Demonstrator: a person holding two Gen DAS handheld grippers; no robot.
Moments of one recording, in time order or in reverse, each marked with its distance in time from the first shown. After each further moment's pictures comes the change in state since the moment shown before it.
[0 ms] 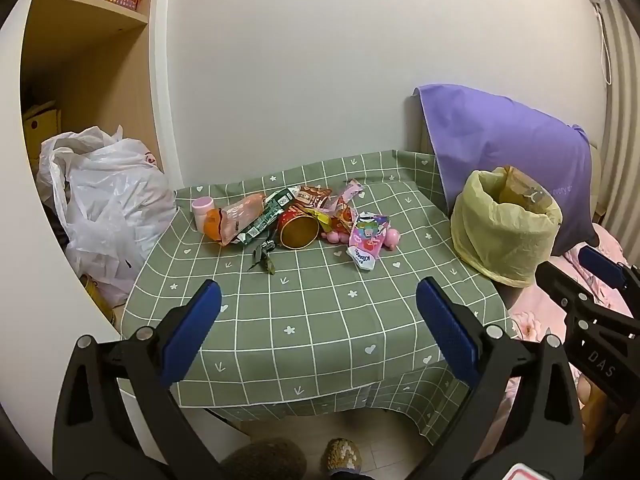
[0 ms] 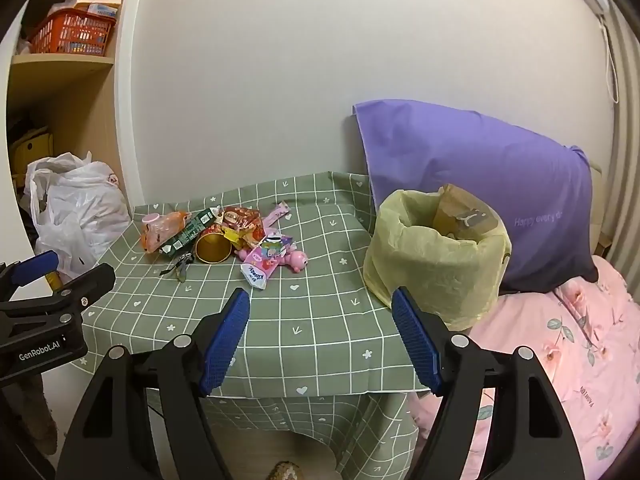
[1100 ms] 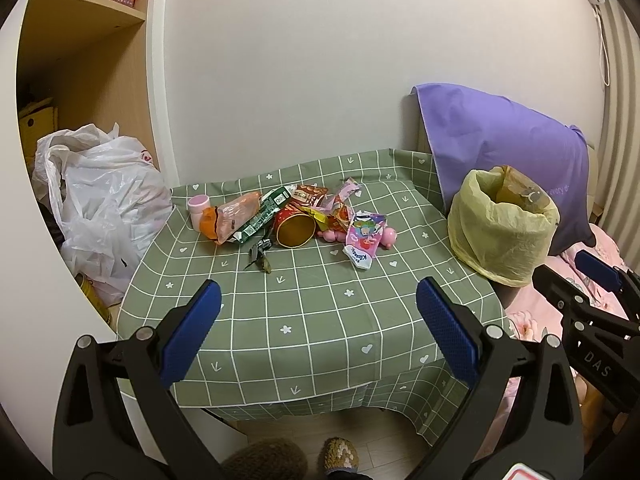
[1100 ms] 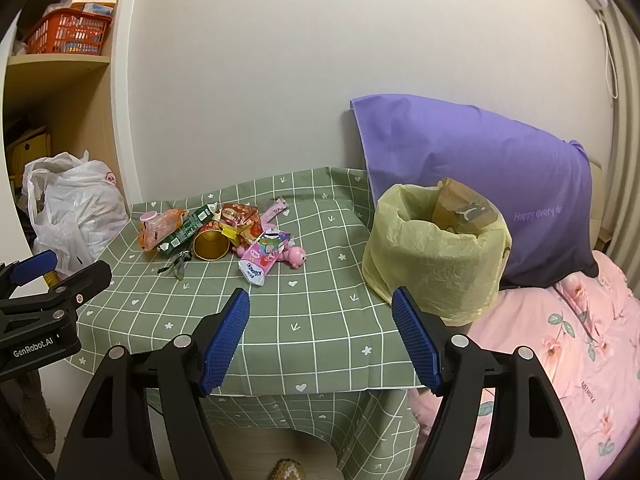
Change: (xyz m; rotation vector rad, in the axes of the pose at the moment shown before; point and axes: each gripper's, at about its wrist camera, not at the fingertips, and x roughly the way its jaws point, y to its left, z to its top) left arm 0.004 -0.003 -0.003 -0.003 0.003 -0.010; right arm 0.004 -0.004 -0.002 0.003 0.014 0.000
